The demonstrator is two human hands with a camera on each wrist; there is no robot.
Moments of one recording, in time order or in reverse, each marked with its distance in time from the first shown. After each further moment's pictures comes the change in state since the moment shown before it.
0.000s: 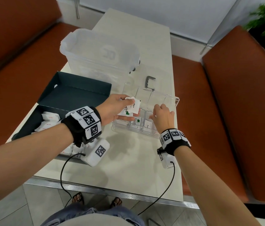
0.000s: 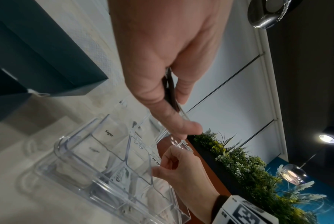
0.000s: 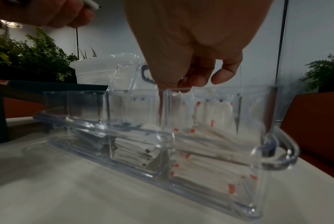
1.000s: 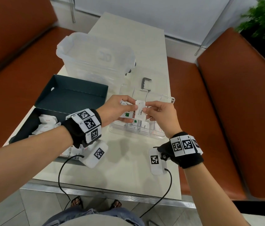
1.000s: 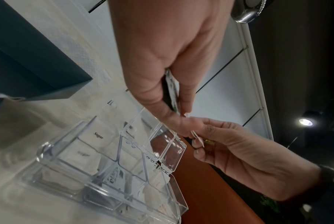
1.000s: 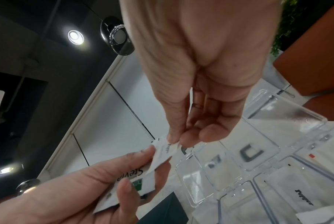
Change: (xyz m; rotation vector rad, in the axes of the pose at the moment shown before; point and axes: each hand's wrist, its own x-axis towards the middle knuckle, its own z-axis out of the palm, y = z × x) left_hand 0.000 -0.004 0.009 0.167 -0.029 0.141; right_hand -0.039 -0.023 -0.075 1.070 -0.020 0.104
